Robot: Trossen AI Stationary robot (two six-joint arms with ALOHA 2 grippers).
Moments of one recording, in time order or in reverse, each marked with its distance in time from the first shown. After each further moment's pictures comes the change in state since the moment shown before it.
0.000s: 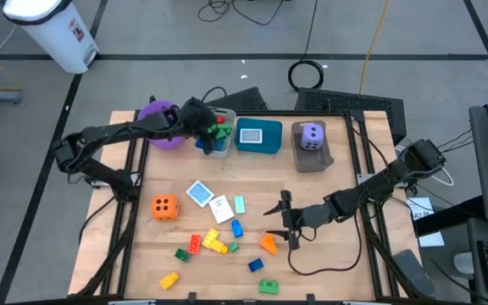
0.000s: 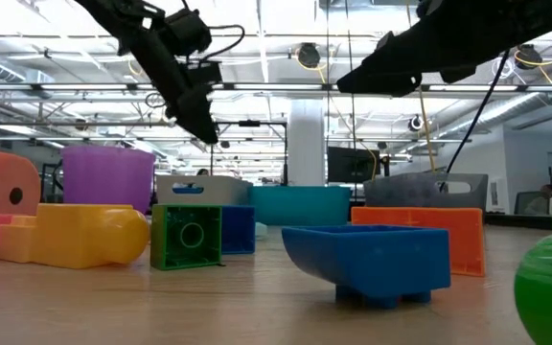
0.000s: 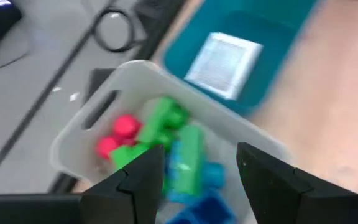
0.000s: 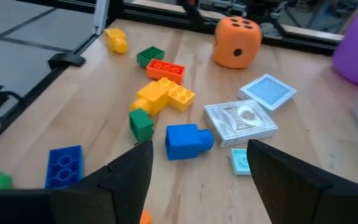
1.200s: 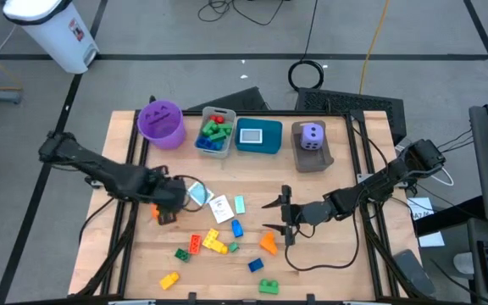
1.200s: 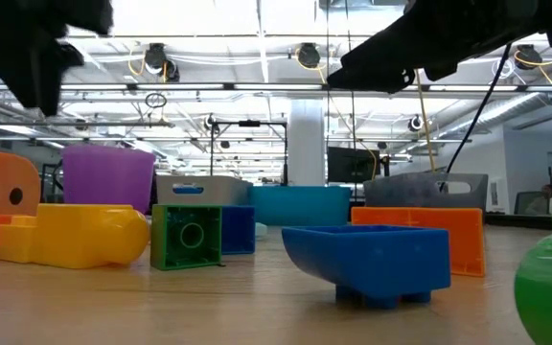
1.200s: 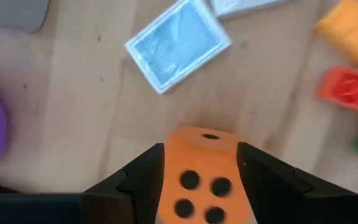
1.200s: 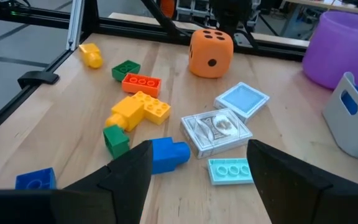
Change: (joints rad) left arm -0.901 -0.213 -0.013 -0.861 -0.102 -0.781; right arm -0.022 0.000 0.000 0.043 0.063 0.005
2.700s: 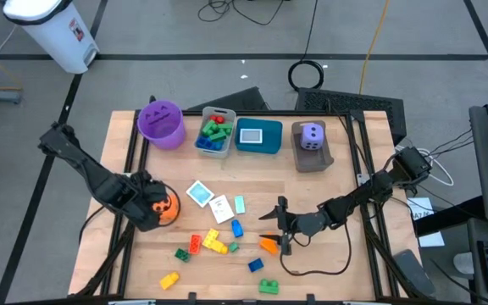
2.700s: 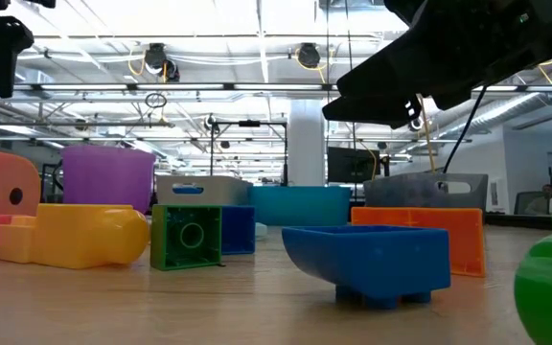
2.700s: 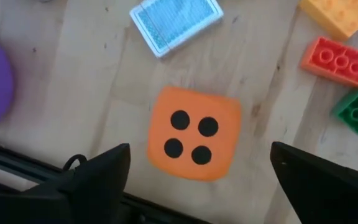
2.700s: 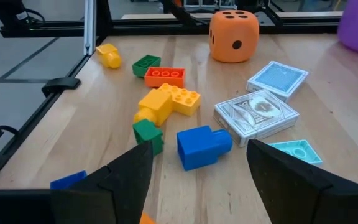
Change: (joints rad) left arm -0.272 -0.097 0.000 -0.154 -0.064 -0.318; right arm 0.054 0.174 0.000 0.176 0.002 0.164
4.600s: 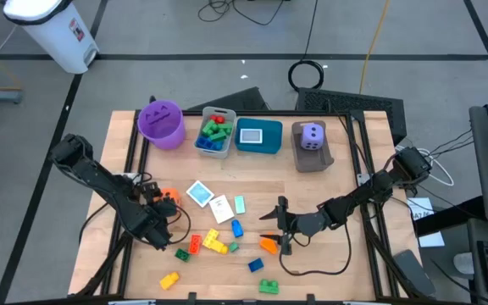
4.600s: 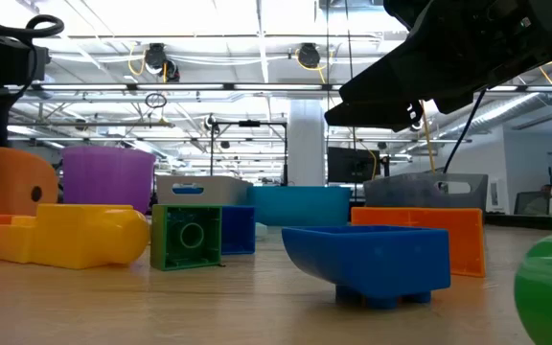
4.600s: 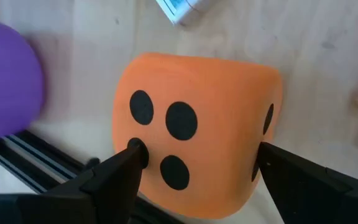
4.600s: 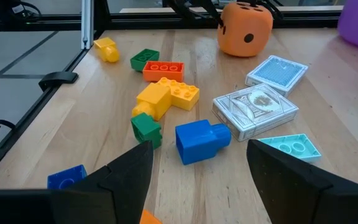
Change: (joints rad) left arm -0.077 0.307 -0.195 0.205 -0.135 -0.037; right arm -0.001 0.000 0.000 -0.024 0.000 0.007
